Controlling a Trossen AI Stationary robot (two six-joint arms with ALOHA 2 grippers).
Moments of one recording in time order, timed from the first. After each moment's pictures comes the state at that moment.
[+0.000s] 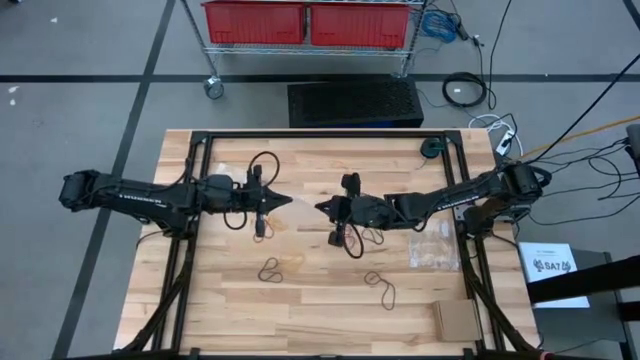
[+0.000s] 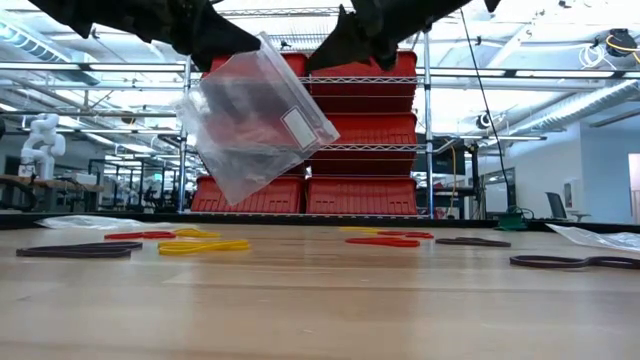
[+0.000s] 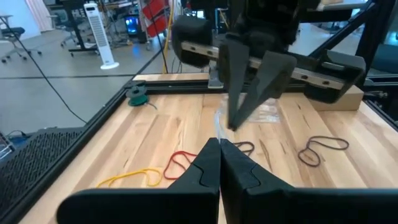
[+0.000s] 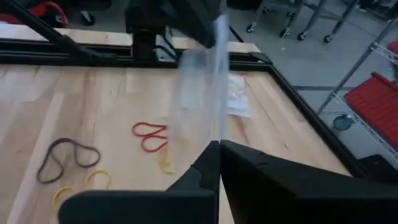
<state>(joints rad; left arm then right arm) 0.01 0.95 0.53 0.25 -0.09 0.07 0.13 1.59 1.07 0.12 0.43 0.01</state>
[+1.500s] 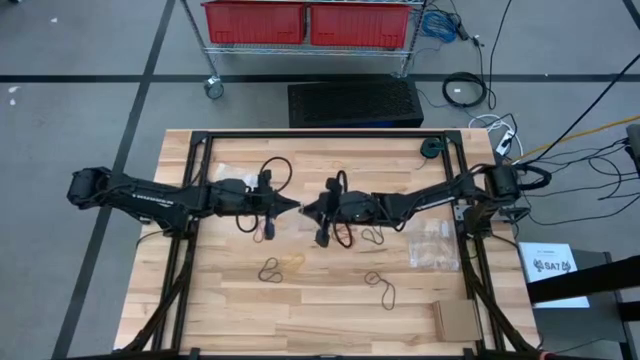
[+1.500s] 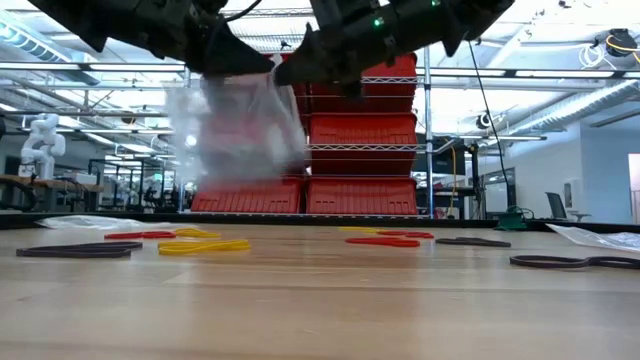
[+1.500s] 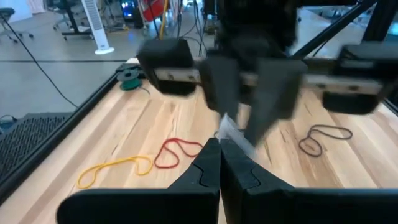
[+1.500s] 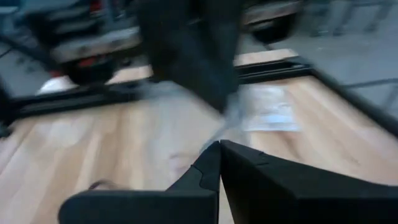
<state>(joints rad) 0.01 1.08 0.53 0.34 -0.09 0.04 0.07 1.76 1.07 0.40 0.21 0.14</state>
